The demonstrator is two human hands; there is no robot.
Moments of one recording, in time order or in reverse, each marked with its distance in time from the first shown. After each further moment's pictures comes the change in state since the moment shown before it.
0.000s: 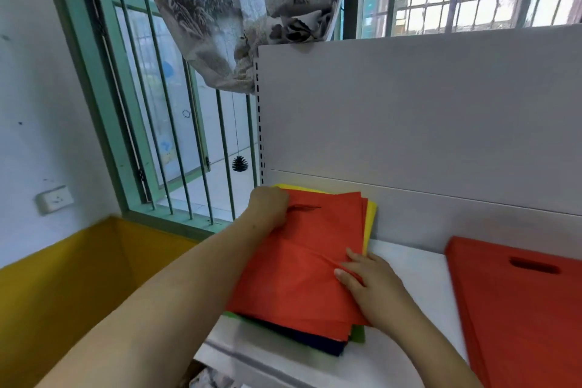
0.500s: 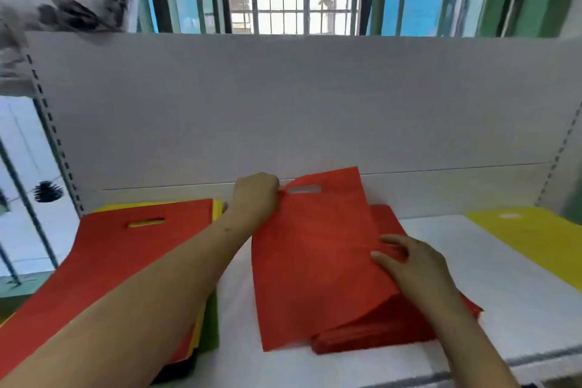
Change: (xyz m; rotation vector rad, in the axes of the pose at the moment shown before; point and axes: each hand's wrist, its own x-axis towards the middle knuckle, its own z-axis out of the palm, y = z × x) left_hand 0.032 0.218 -0.109 -0.369 0.315 0.335; right_hand -0.150 0.145 -0.118 0.088 0.644 0.575
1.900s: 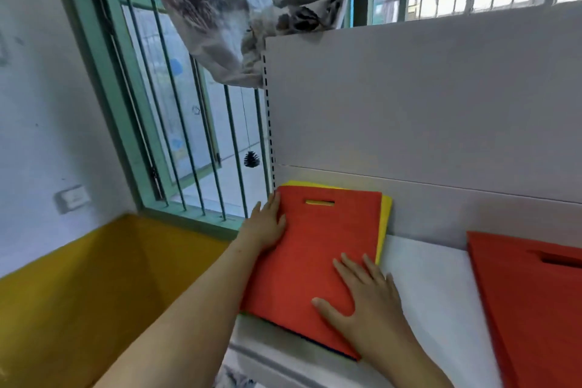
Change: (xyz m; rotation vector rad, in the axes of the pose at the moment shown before) left_hand -0.171 -0.250 0.059 -0.331 -0.272 -0.607; right_hand -0.080 -0.160 0.194 -0.199 -0.547 -0.620
